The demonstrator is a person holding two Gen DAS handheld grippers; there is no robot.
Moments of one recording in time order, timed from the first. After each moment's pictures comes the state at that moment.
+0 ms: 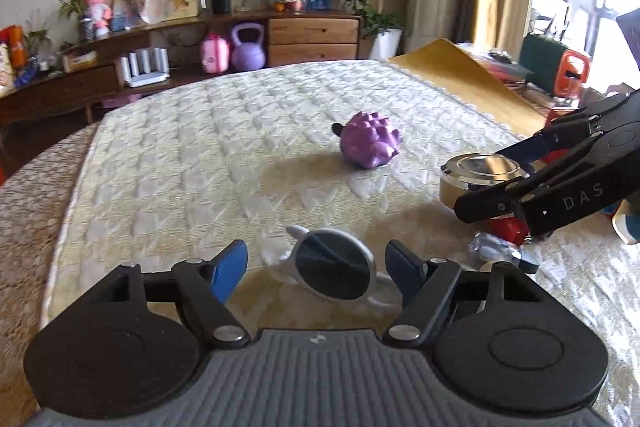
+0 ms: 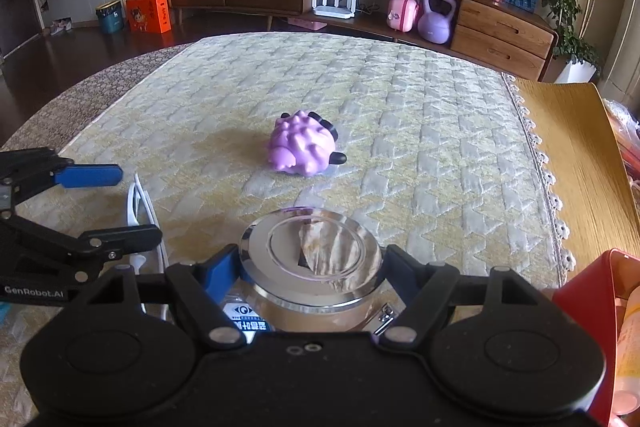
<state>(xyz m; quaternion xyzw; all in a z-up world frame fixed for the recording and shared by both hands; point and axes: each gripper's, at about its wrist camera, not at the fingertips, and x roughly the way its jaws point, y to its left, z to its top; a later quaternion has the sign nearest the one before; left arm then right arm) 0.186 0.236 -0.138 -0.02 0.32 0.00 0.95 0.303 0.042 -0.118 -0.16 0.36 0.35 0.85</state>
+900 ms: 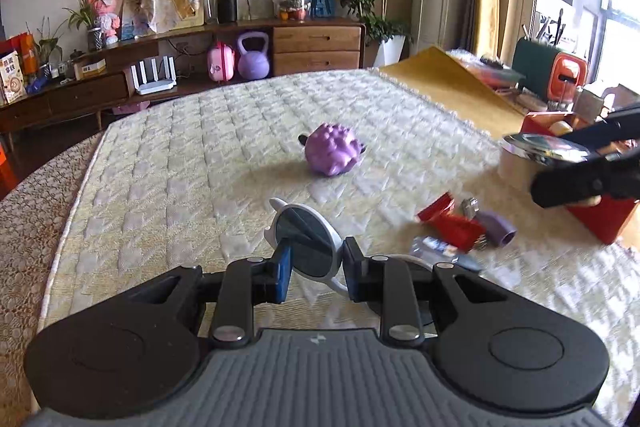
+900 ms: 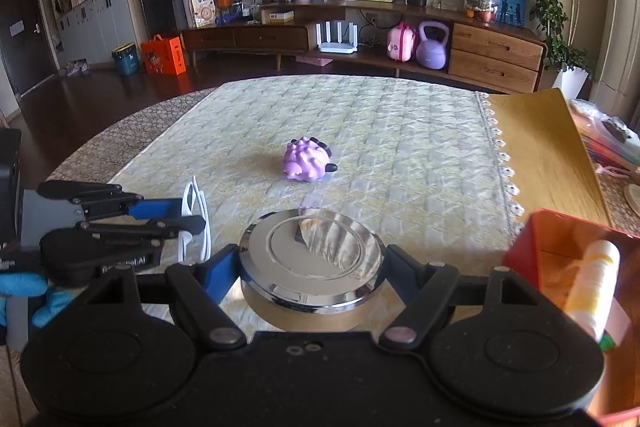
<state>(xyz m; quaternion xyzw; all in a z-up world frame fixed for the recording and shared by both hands) 0.161 0.187 -0.115 -0.02 0.31 0.03 0.95 0.248 -0.037 -0.067 -0.11 0.33 0.37 0.86</state>
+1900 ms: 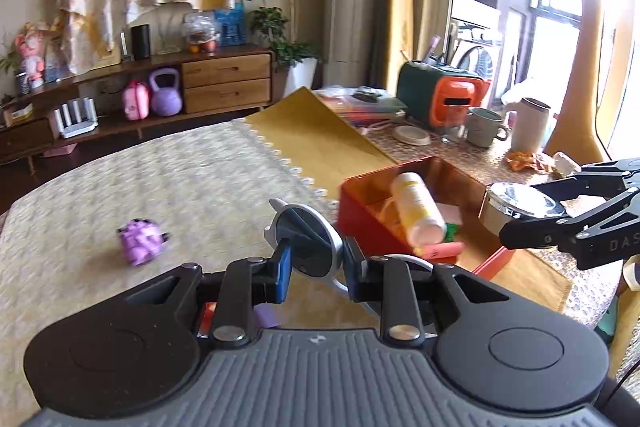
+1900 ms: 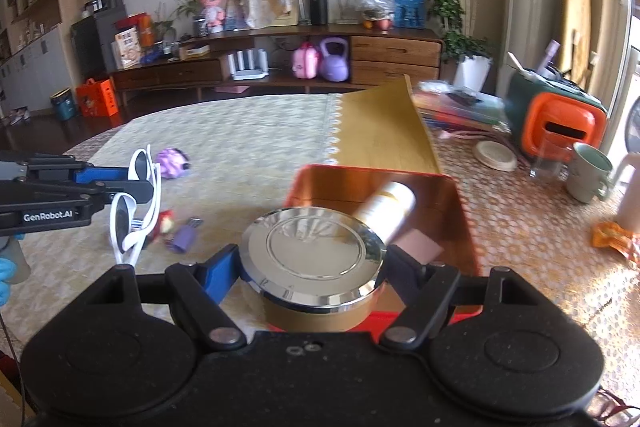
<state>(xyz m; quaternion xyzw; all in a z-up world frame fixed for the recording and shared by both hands) 0.188 0.020 -0.037 0.00 0.28 -0.08 0.96 0.257 -0.224 -0.045 -0.07 0.31 0.27 0.91</state>
